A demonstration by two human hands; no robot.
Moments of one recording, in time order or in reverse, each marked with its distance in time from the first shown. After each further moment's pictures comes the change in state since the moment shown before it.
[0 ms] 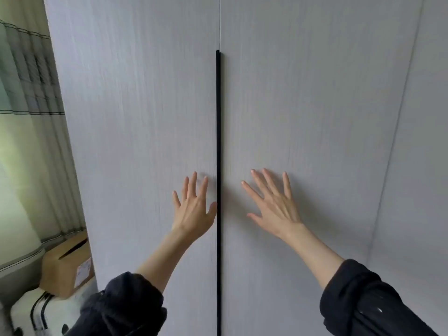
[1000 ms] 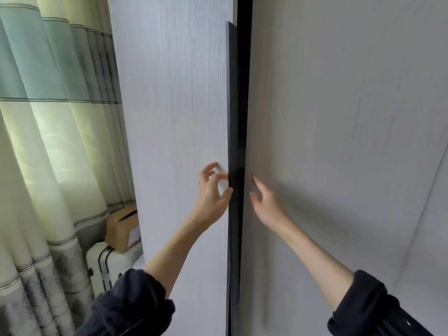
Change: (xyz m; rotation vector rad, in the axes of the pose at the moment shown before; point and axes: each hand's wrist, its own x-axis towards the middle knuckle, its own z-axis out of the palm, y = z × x) left_hand -0.043 0.036 -0.037 -0.583 0.146 -0.077; right_hand 0.005 -0.047 -0.046 1.289 -0.457 0.381
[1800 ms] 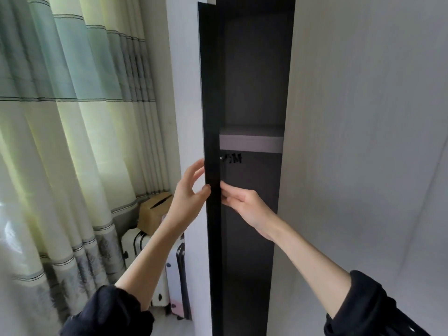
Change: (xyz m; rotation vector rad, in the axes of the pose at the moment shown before) left_hand -0.115 0.000 -0.174 -0.236 0.058 -0.022; right_hand -0.105 -0.155 0.101 0.419 -0.314 0.000
